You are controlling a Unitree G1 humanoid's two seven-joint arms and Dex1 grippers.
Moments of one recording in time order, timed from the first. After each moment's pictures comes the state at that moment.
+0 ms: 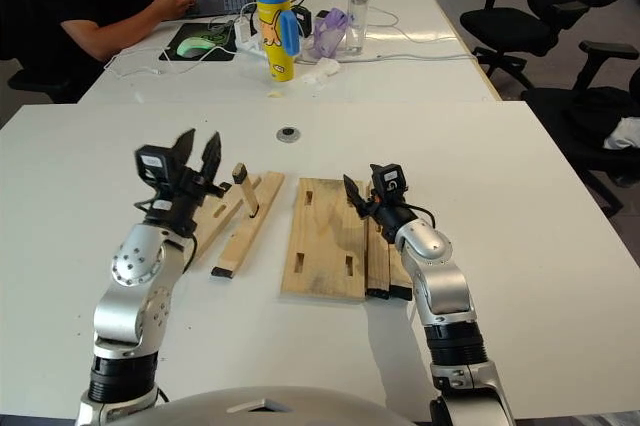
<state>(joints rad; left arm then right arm) -0.15 0.15 0.02 -0.43 -0.18 0.25 -0.06 -0.16 -0.21 0.05 -0.06 0.16 0.28 0.33</state>
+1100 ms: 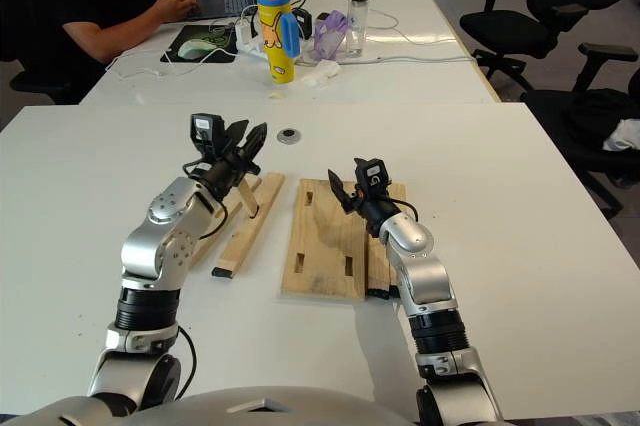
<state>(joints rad) -0.34 0.10 -0.04 -0.15 -0.31 0.48 -0.17 -0.23 -0.16 0.09 0.01 0.13 0.21 0.33</state>
